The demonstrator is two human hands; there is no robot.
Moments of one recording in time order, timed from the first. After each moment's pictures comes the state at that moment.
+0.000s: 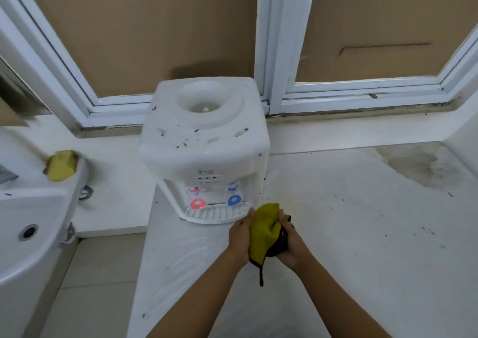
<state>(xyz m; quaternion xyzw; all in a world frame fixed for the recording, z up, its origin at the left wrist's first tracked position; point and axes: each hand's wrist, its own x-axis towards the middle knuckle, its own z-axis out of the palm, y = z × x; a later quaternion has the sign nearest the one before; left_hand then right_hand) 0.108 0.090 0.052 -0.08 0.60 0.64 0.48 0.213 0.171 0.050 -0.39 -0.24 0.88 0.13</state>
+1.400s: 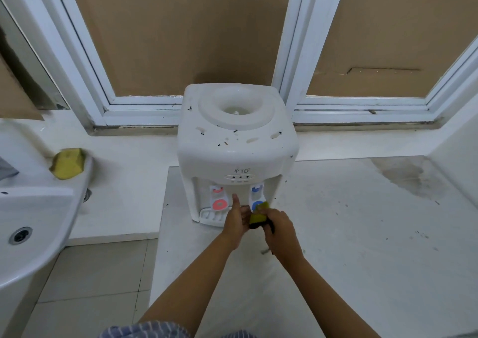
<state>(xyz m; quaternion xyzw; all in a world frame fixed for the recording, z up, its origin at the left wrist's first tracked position) 0.035 0.055 0.070 0.02 0.54 0.65 0.53 0.160 0.116 0.064 -0.27 -0.87 0.29 0.31</state>
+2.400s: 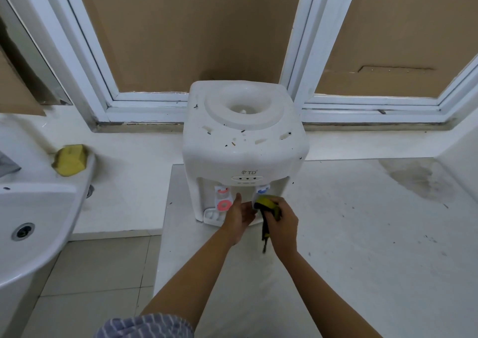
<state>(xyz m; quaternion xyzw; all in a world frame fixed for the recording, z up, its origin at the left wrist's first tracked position) 0.013 0.059 0.065 0.01 0.55 0.63 0.54 0.130 0.114 0.070 -0.36 -0.74 0.42 0.38</state>
